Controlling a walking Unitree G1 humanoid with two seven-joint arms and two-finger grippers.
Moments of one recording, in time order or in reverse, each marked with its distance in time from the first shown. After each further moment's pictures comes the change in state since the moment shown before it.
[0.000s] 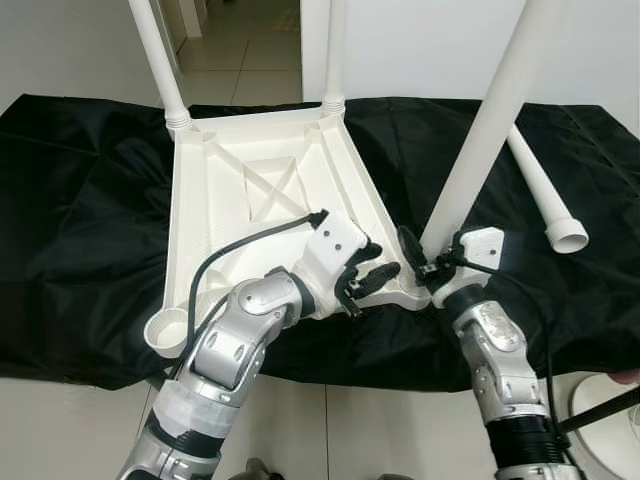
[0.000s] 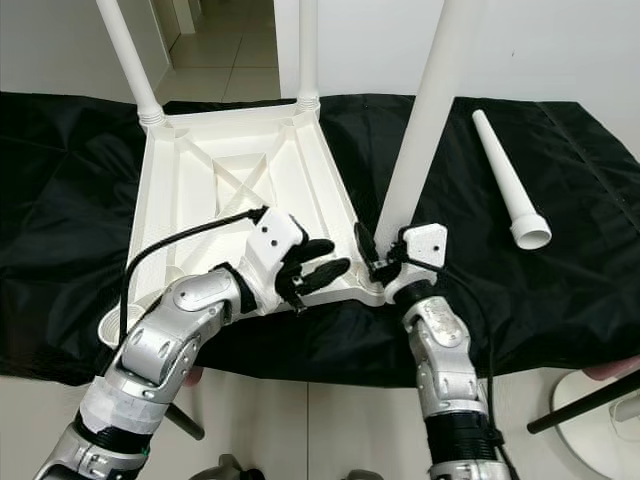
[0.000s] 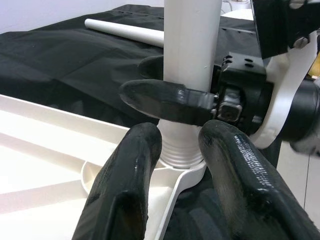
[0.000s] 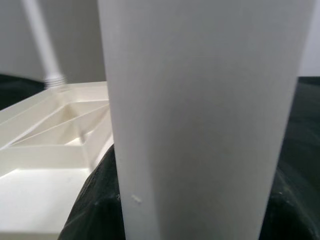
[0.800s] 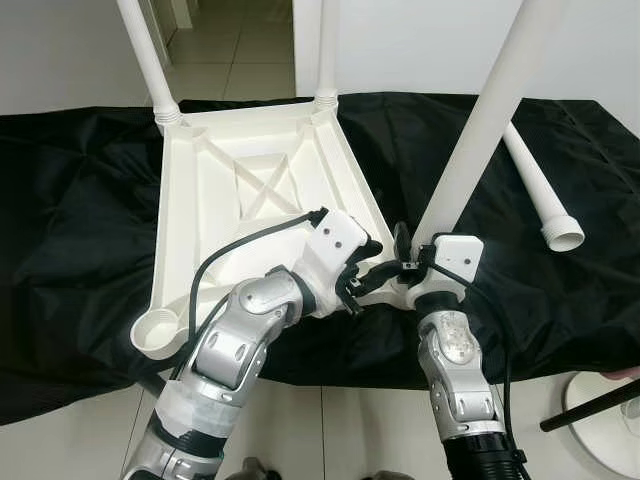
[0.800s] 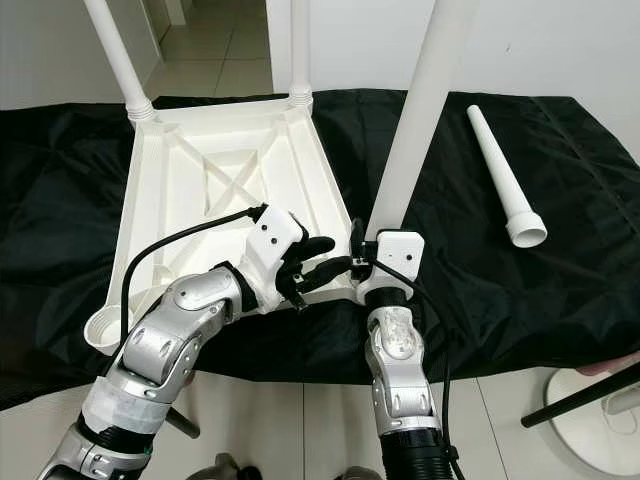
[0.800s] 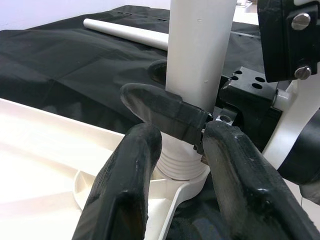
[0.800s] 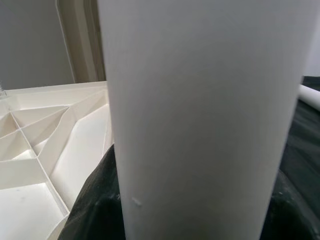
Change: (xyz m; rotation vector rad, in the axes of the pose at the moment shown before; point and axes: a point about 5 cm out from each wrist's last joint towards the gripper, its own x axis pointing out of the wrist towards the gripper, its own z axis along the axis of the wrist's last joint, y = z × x) left arm 0.000 0.001 0.001 -0.002 -0.008 0.010; right arm -0.006 0.025 0.002 -0.053 -0.035 -0.220
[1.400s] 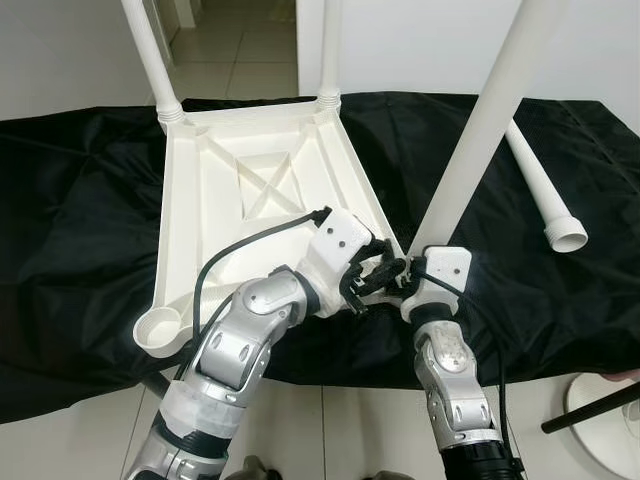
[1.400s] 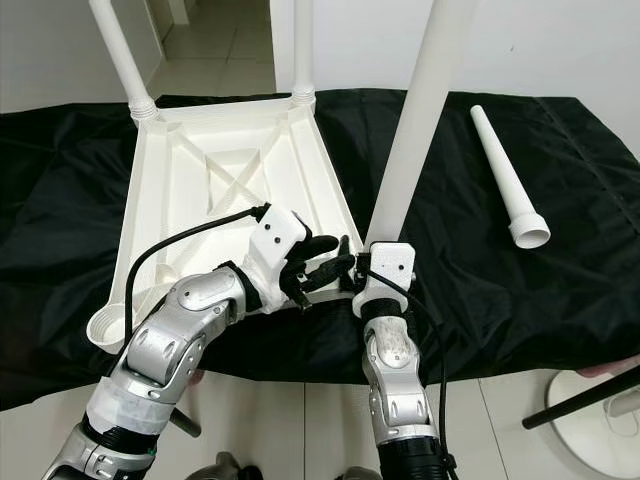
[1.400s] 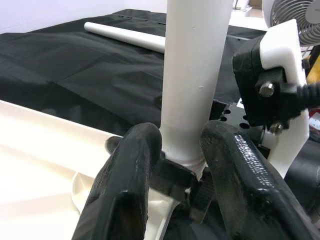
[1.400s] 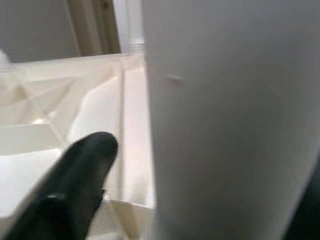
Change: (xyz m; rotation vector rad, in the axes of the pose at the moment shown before) left arm 0.003 -0.003 0.002 -0.004 -0.013 -0.006; right arm -0.006 0.000 -0.011 0.032 0.047 0.023
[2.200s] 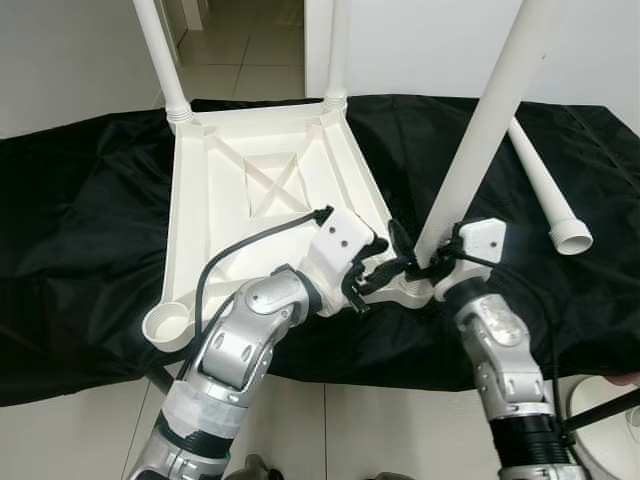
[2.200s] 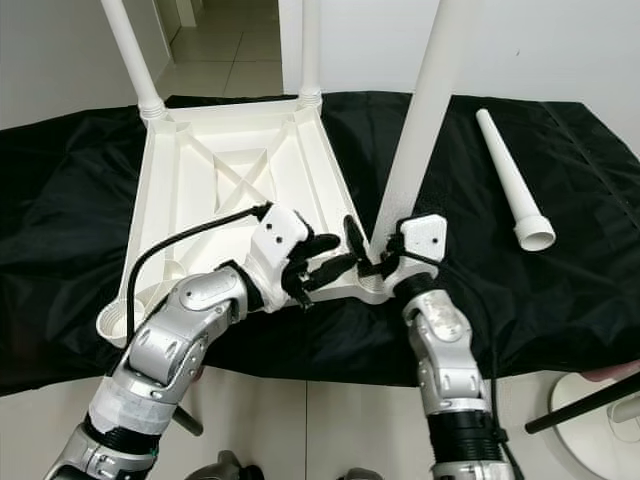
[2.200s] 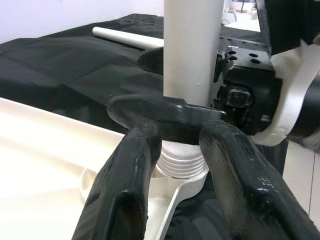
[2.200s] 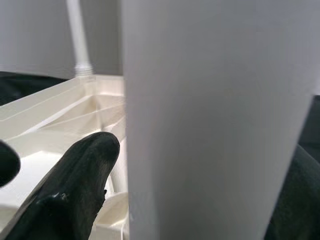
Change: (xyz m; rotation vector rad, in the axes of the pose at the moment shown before) left arm 0.002 -0.002 0.001 0.011 -0.005 -0.006; right arm 0.017 -0.041 0.029 -0.085 -0.054 0.360
